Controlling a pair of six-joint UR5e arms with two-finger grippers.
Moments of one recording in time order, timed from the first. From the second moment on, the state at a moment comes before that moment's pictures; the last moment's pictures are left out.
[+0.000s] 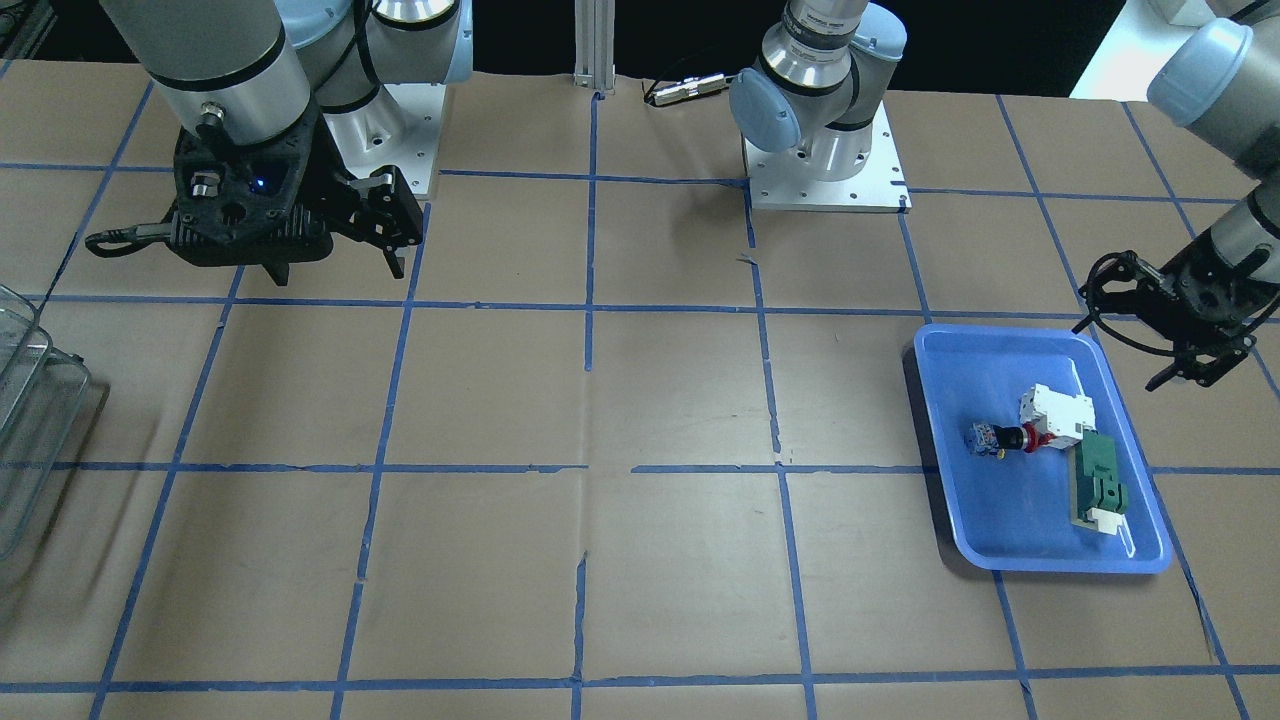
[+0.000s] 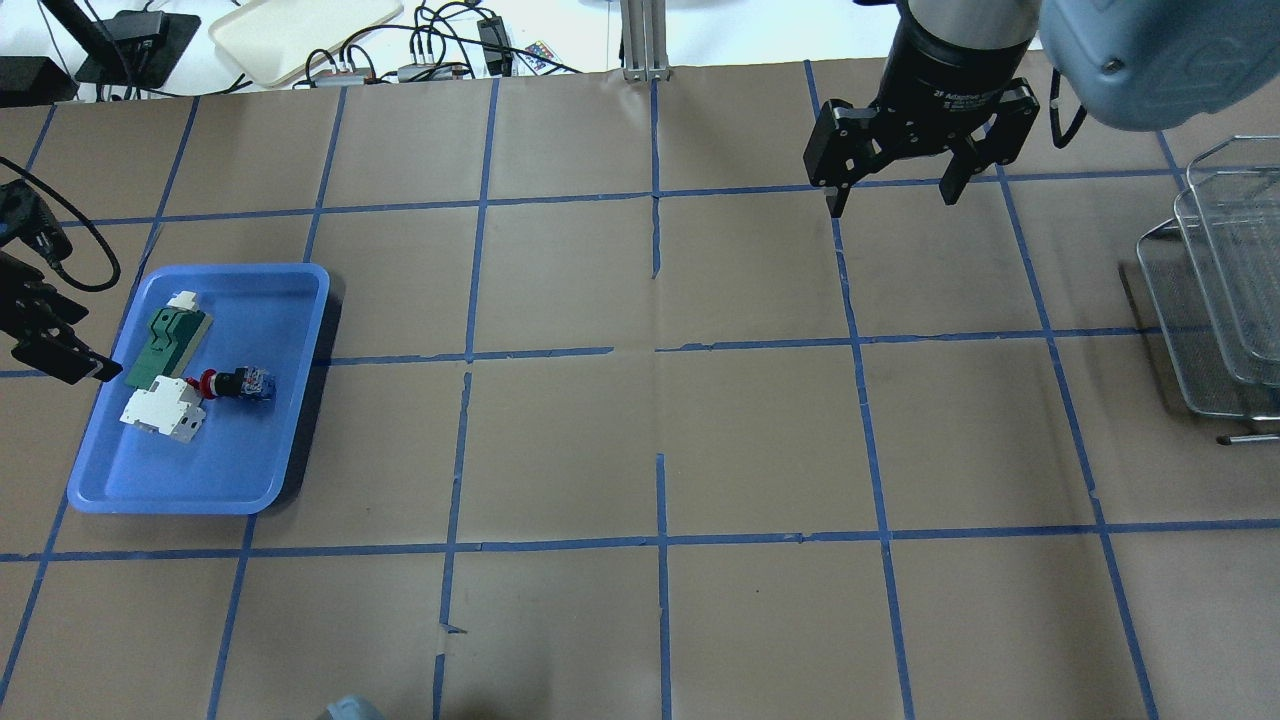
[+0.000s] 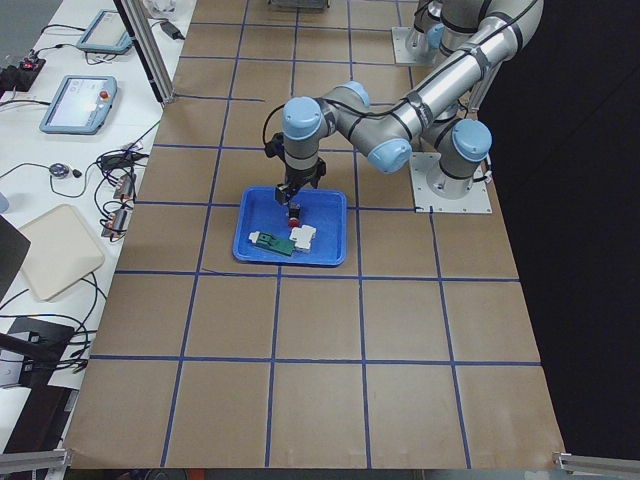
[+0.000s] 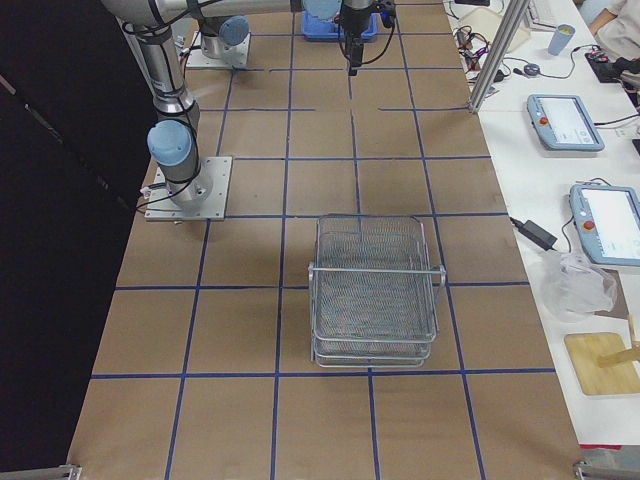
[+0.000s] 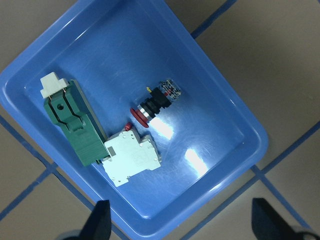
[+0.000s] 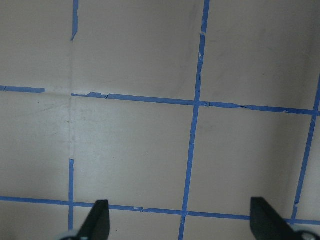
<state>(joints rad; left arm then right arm) -0.89 -1.72 -1.83 -1.19 1.46 1.55 1.65 -1.48 1.46 -1.53 -1.56 -0.01</state>
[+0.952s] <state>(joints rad) -0.89 -1.95 -1.85 -1.00 1.39 1.94 1.65 -1.48 1.46 -1.53 -1.56 -0.01</state>
